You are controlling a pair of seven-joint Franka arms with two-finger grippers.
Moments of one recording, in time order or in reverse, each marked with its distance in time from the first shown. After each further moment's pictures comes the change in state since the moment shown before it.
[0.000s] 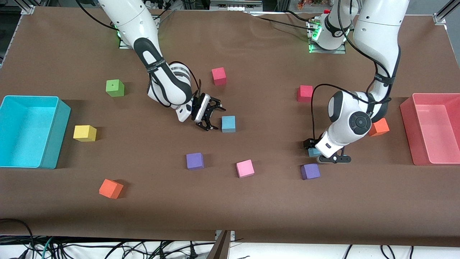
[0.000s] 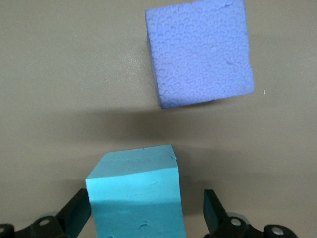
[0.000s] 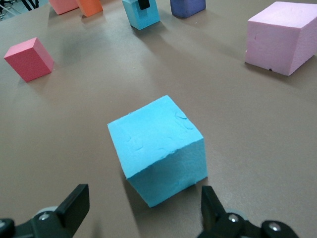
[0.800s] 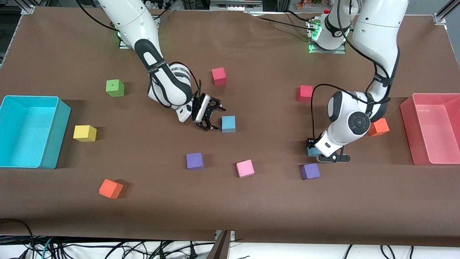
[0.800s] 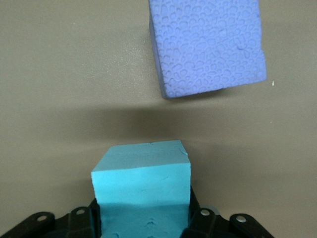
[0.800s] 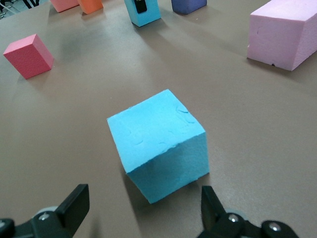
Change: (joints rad) left arm 0.000 0.003 0.001 -0.011 0.000 0.004 0.004; right arm 0.000 0.009 0.000 0.002 0.000 -0.001 -0.004
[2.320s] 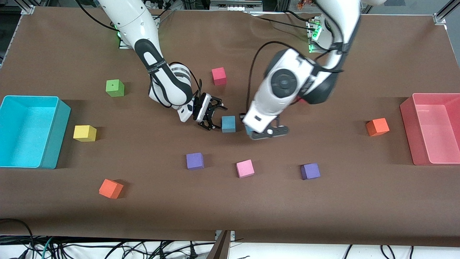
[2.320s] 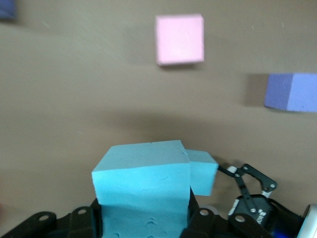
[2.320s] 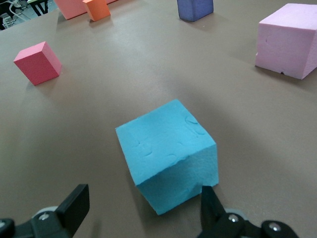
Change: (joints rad) left arm -0.348 0.022 -0.086 0.496 -0.001 -0.451 -0.719; right arm 0.001 0.000 0.000 0.003 0.000 -0.032 -0.003
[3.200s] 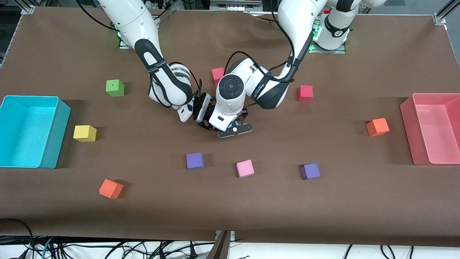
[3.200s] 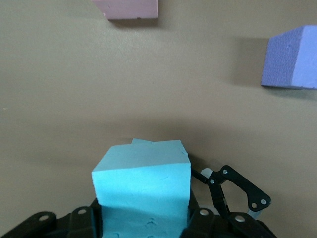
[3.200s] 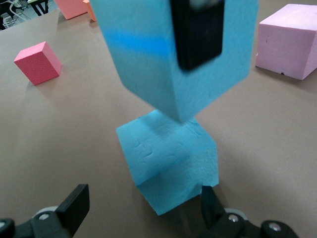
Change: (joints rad) left arm -0.149 0.225 0.063 0.198 0.000 0.000 -0.141; right arm 0.000 0.000 0.000 0.000 0.000 -0.001 -0.002
